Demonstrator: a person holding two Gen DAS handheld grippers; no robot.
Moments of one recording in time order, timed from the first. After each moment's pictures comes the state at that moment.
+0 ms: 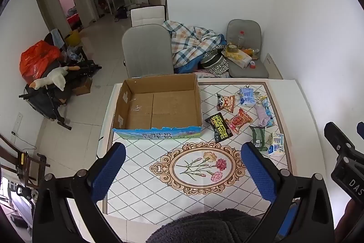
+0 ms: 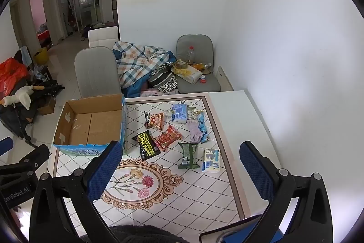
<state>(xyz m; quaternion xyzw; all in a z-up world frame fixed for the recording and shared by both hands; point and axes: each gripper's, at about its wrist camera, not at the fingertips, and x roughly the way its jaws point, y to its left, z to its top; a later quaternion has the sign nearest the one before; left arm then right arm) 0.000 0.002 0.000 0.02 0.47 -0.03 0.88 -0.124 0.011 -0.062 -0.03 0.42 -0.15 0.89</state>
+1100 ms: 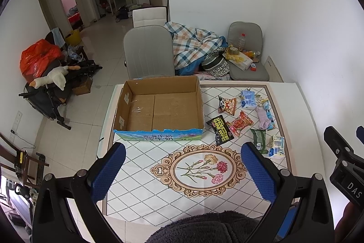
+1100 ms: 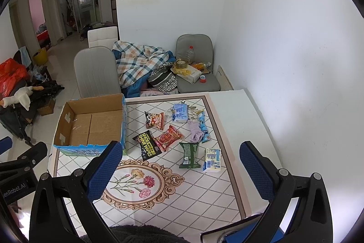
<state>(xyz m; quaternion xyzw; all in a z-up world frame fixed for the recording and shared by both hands) 0.006 0.004 -0.001 0.02 0.47 -0.02 0.88 -0.125 0.013 -0.063 -0.02 0.42 -0.15 0.89</state>
